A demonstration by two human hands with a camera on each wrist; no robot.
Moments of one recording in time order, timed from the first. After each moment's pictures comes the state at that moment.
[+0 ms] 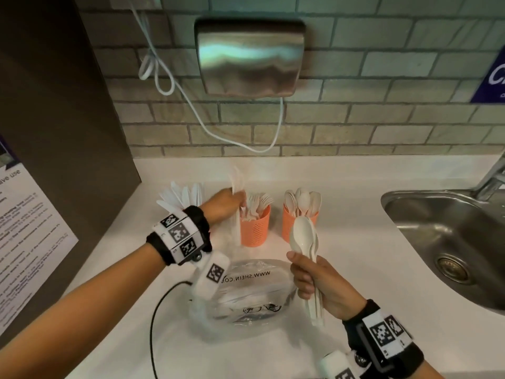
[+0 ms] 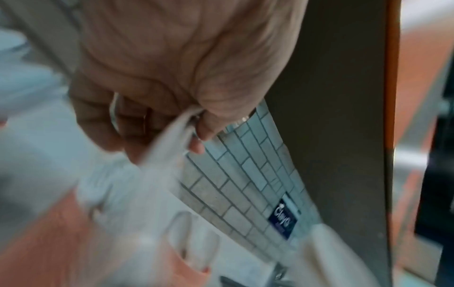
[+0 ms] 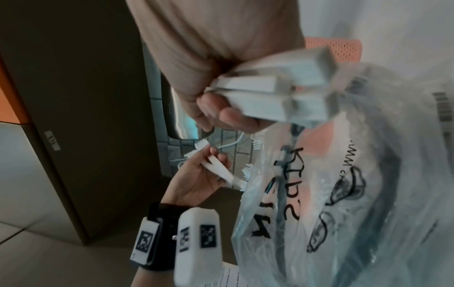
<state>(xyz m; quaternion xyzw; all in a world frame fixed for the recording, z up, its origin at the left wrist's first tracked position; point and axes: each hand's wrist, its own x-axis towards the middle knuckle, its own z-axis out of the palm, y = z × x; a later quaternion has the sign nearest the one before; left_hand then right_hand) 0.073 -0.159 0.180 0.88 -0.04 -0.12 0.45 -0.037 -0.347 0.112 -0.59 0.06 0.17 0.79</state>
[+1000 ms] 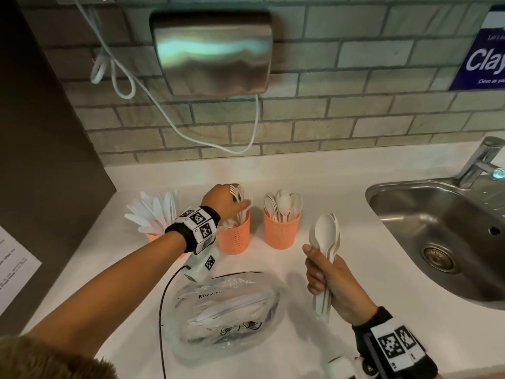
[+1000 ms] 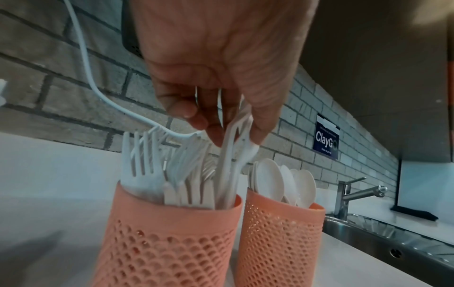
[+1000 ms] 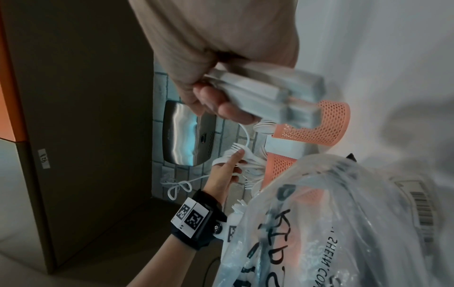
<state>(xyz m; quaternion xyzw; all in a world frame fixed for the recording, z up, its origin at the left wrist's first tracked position) 0.157 -0.202 0.129 0.96 -0.15 0.02 0.22 -0.028 -0.395 0.110 -0.59 0.11 0.05 0.80</state>
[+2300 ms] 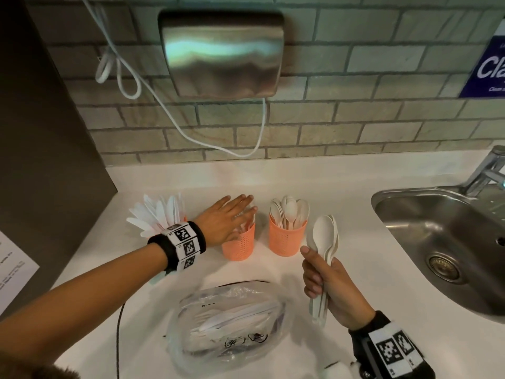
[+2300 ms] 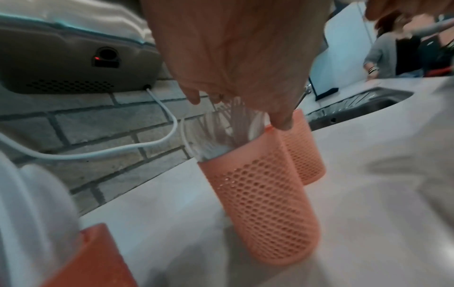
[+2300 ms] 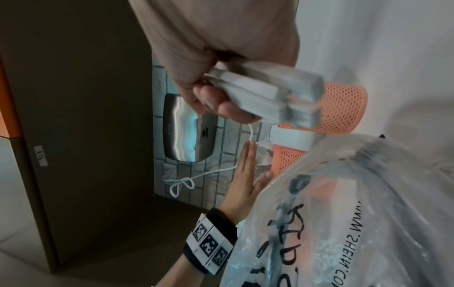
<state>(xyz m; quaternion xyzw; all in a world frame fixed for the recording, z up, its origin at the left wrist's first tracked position) 0.155 -0.164 0.104 0.90 -0.39 0.06 -0.19 -0.012 -0.381 0.115 -0.60 0.10 0.06 0.79</state>
